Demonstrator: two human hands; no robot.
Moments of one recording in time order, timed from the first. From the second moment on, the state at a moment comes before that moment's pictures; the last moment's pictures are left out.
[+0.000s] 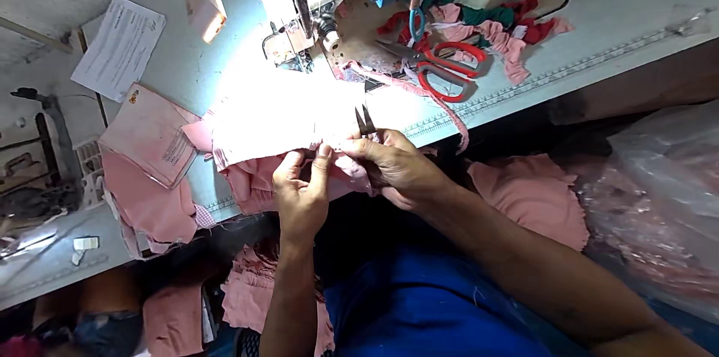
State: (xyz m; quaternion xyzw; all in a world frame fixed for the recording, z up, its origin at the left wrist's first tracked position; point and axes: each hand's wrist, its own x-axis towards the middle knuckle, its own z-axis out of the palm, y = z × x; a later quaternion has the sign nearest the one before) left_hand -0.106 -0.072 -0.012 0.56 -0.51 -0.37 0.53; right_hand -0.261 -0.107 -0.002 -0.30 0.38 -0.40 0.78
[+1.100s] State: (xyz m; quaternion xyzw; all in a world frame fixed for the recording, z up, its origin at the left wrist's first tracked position) left_hand -0.109 -0.066 -0.011 0.61 -0.63 -0.23 0.43; right_hand -0.279 -0.089 0.013 -0.41 0.46 -0.26 0.75
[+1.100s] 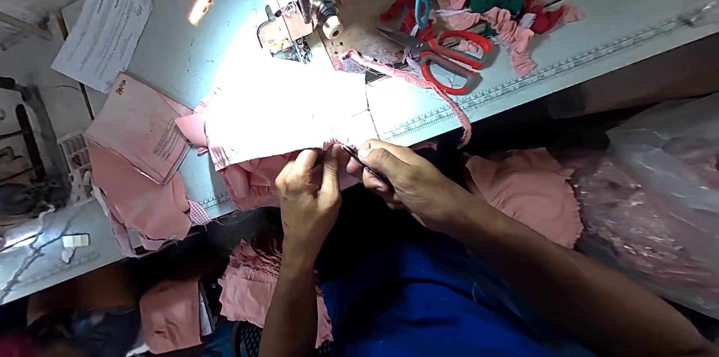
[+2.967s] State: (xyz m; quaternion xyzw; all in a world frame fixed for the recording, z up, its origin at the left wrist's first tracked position) left_hand -0.089 -0.065 -0.009 0.54 -0.67 -0.29 0.42; right_hand -0.268 -0.076 0.020 -0.55 0.42 -0.39 0.61
